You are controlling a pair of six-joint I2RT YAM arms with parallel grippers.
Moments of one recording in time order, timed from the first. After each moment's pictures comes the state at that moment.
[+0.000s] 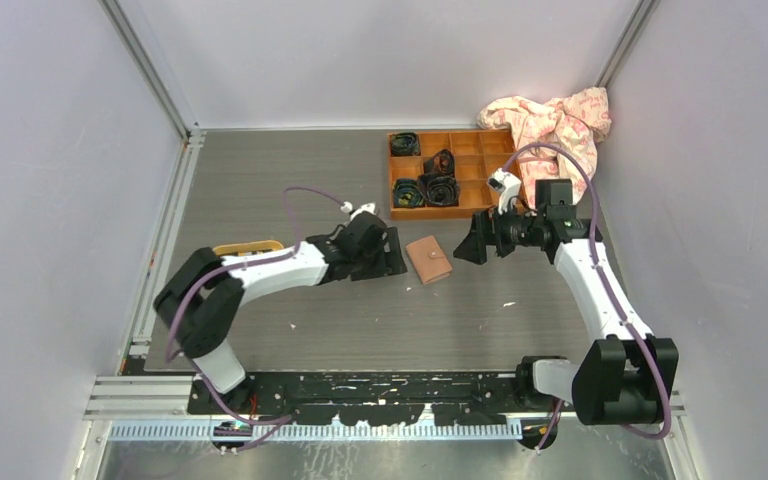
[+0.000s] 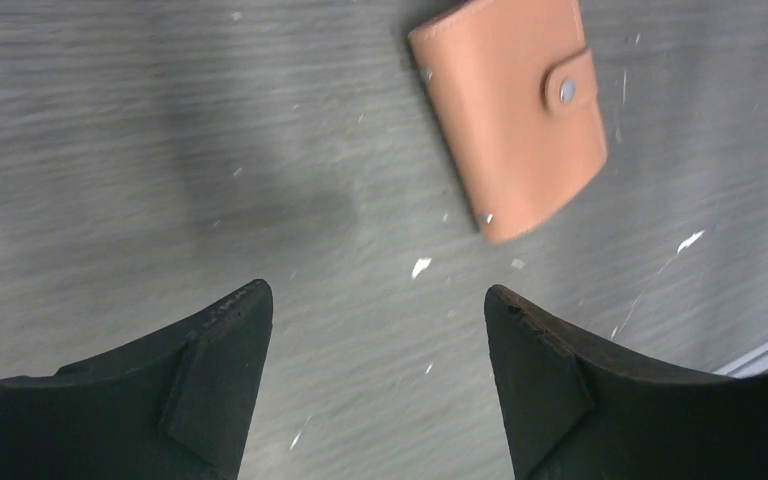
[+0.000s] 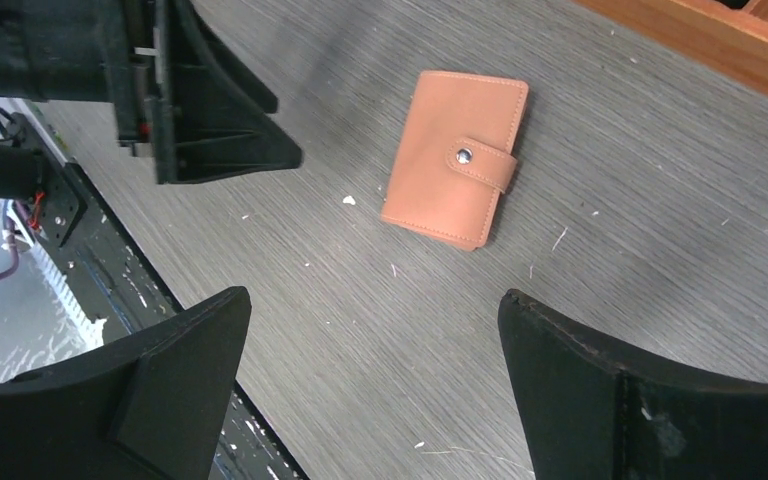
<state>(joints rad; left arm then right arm) -0.83 1.62 1.00 -0.23 -0.08 -0.83 0.00 1.19 0.93 -0.62 -0.81 -0.21</state>
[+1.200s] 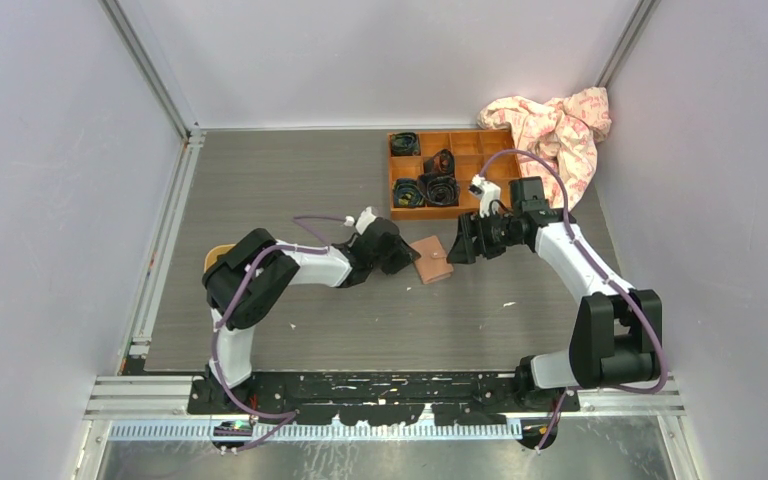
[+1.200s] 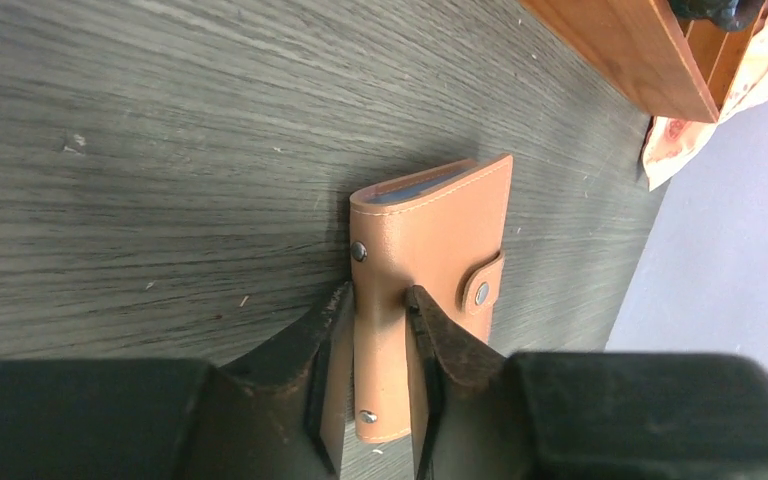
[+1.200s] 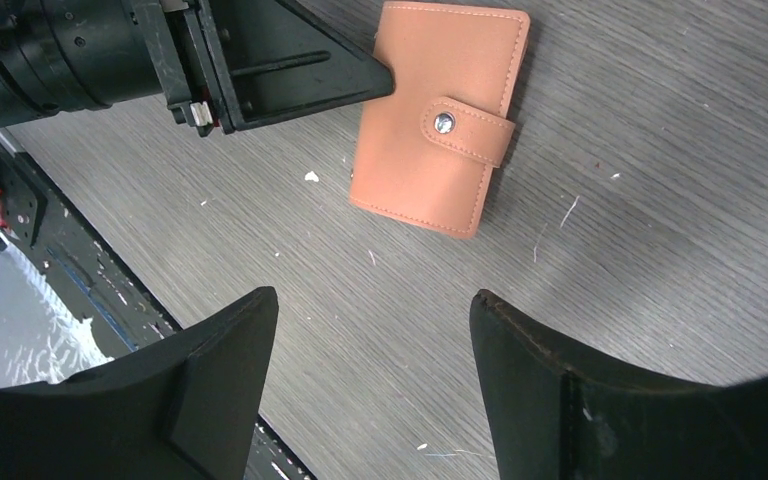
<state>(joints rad) -0.84 1.96 1.04 0.26 -0.12 -1.30 0.10 1.39 0.94 -0.60 -0.67 -0.13</state>
